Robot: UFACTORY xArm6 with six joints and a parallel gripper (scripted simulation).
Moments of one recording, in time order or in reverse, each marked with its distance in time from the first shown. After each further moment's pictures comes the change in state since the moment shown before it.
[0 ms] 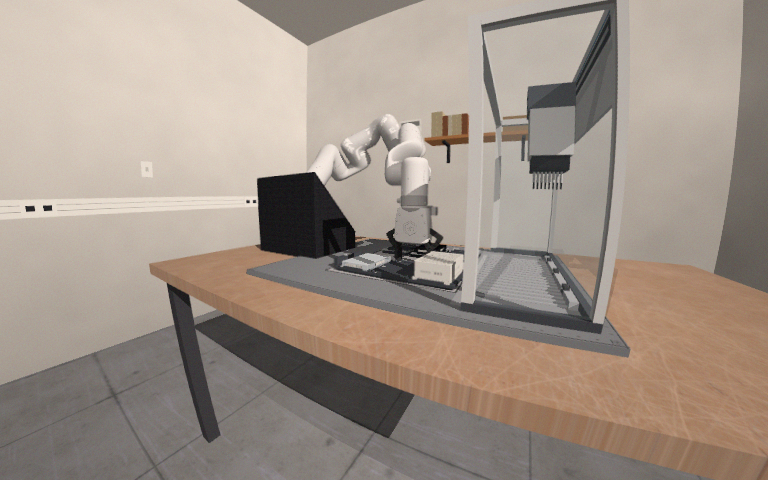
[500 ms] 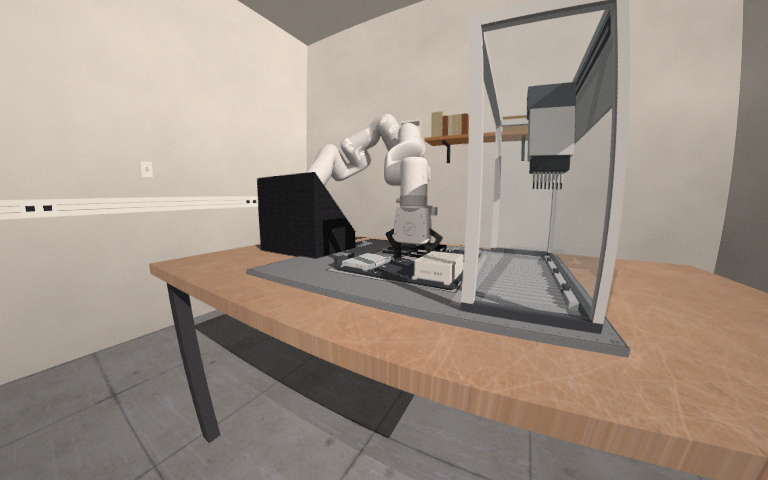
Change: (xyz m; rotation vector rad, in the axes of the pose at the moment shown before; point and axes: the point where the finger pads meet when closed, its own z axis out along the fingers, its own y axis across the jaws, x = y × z) arm -0.005 0.000 0.000 0.000 0.000 0.000
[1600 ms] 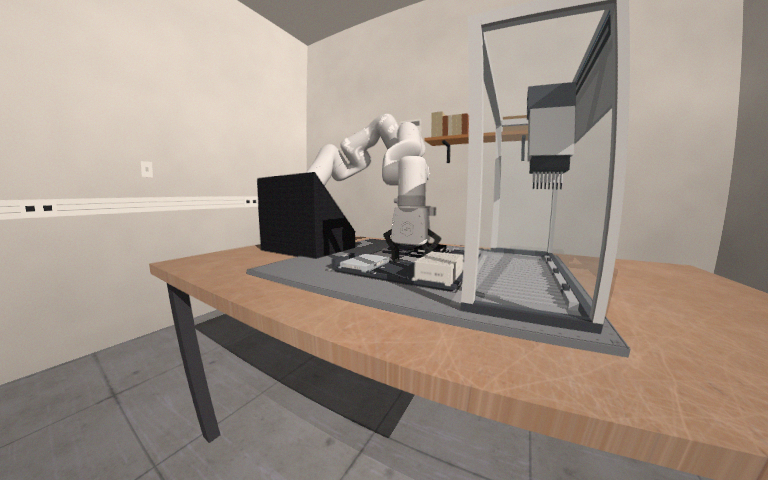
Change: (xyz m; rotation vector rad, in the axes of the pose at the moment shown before) arm -0.015 0.000 0.000 0.000 0.000 0.000
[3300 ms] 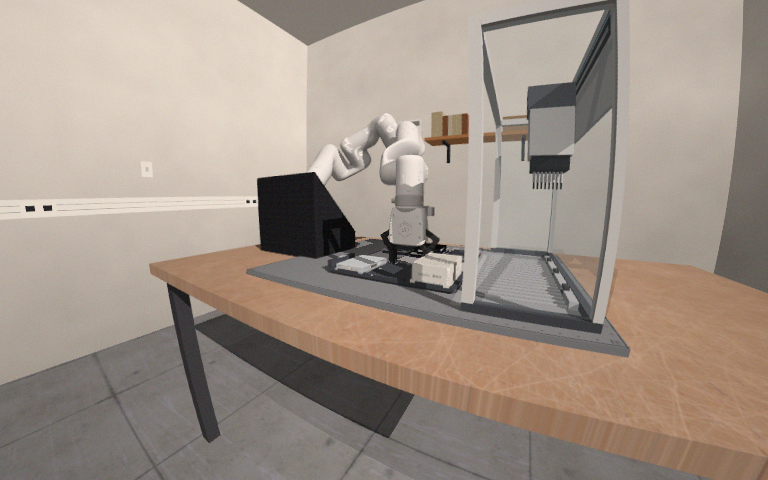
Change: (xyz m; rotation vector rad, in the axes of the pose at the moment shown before) arm -0.016 0.000 0.000 0.000 0.000 0.000
